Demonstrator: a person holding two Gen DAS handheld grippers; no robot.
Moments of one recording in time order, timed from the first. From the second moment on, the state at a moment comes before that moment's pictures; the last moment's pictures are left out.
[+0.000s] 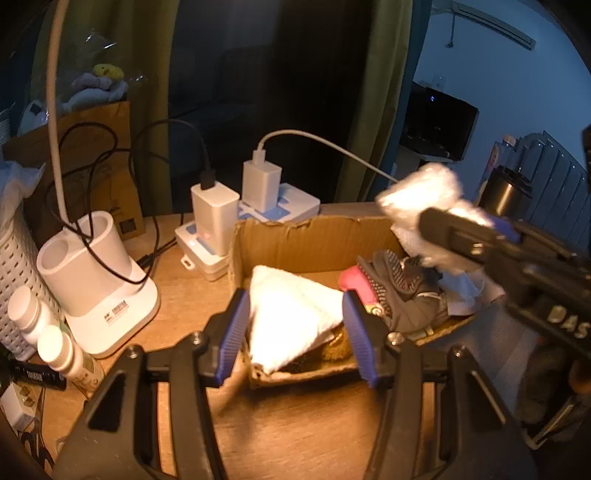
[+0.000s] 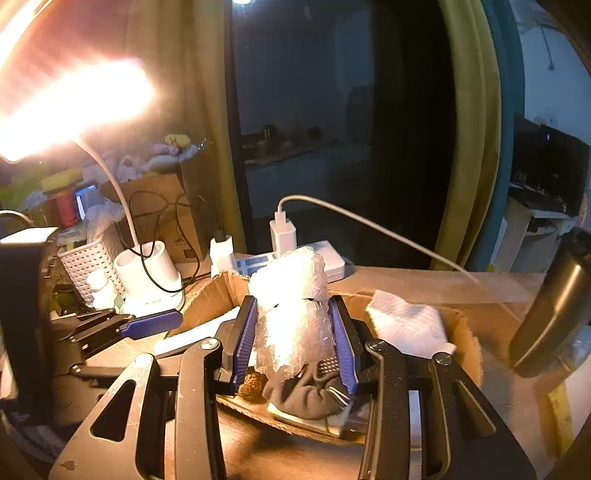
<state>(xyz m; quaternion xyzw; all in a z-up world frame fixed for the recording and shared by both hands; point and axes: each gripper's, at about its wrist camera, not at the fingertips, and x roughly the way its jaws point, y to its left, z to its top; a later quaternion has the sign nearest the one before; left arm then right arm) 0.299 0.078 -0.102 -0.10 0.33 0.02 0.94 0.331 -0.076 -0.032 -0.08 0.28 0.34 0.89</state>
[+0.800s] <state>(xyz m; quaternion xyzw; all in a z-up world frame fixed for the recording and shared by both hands) 0.286 0.104 -0.103 -0.13 0.32 0.06 0.94 0.350 -0.054 -0.052 -0.08 0.31 0.32 0.89</state>
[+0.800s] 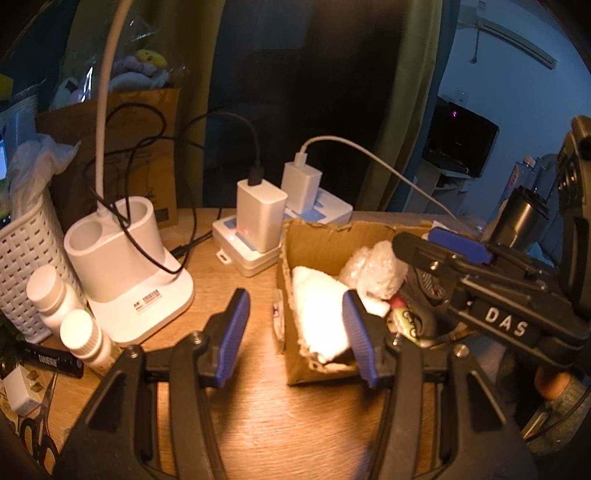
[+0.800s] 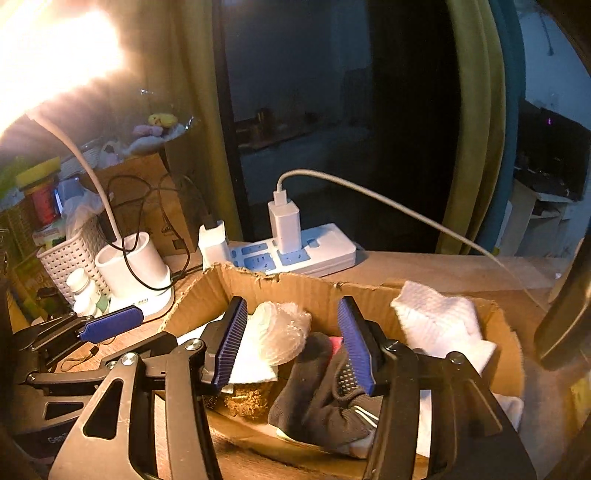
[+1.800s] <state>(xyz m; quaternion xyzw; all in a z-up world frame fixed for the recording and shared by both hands) 0.212 0.052 -0.032 -0.09 0.24 0.03 0.97 0.252 -0.134 0.014 -0.07 0.25 0.28 0.93</state>
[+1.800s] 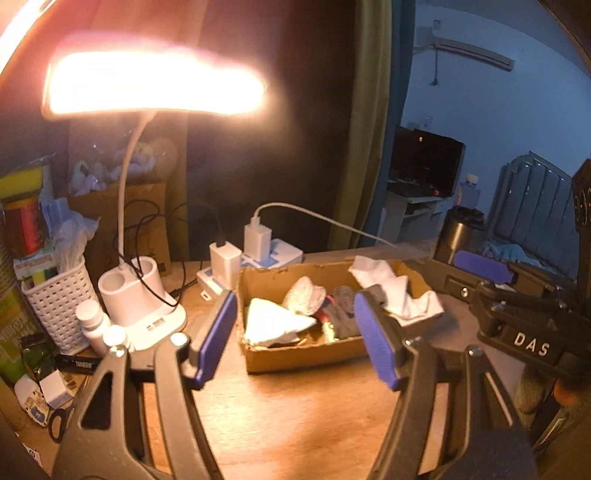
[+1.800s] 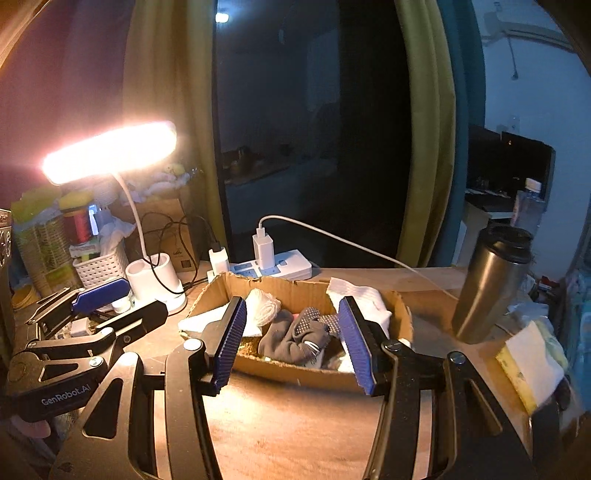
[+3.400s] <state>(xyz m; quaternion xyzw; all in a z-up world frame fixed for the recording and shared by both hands) 0.049 -0.022 0.068 -0.03 0.12 0.00 0.99 0.077 -0.239 0.101 -0.04 0.15 0.20 0.97</state>
